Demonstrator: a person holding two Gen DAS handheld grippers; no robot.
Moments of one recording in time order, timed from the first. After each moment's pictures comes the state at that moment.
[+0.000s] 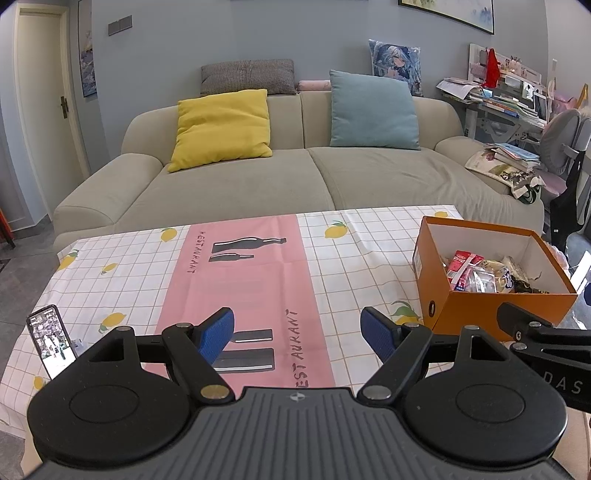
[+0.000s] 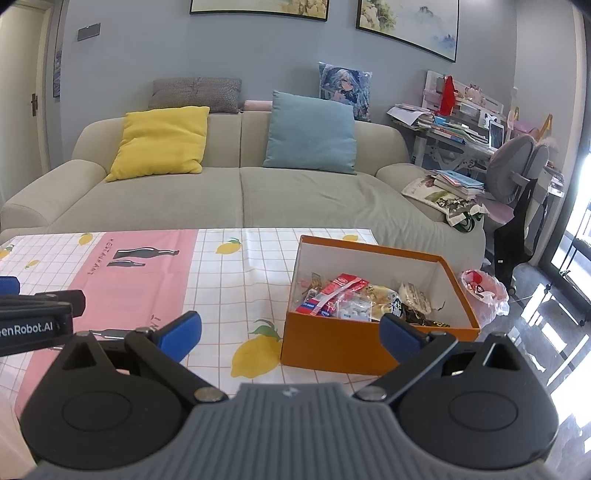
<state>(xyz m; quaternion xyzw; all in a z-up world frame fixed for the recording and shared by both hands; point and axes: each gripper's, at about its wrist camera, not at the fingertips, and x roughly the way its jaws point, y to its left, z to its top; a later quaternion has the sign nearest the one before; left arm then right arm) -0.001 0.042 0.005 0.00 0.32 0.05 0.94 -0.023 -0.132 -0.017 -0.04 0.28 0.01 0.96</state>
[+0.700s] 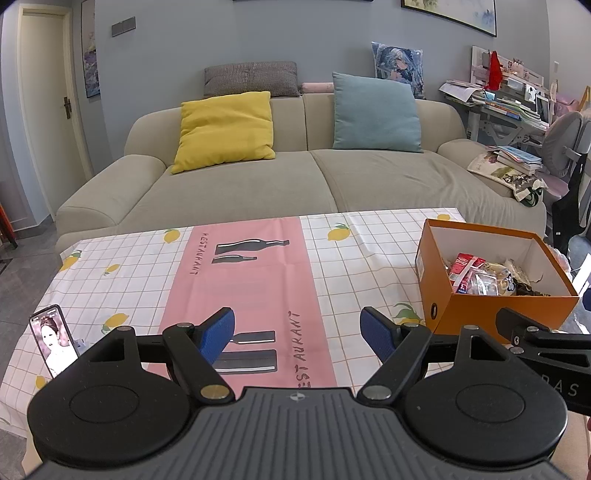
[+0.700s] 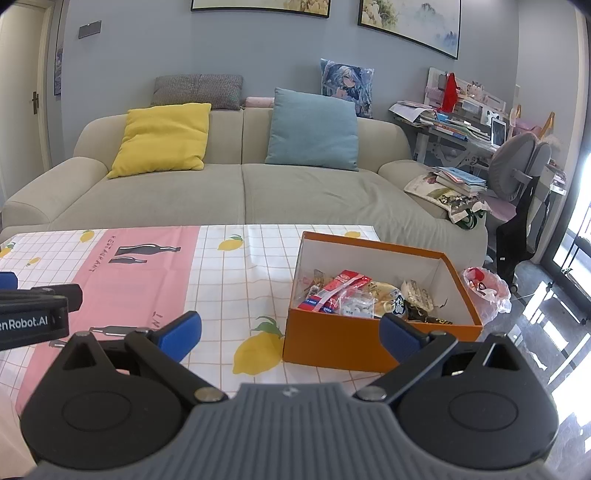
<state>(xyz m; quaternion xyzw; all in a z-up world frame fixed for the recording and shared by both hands) -0.001 0.044 0.005 0.00 0.32 0.05 0.95 -0.021 -0.133 -0.019 -0.04 0.29 0.01 0.96</state>
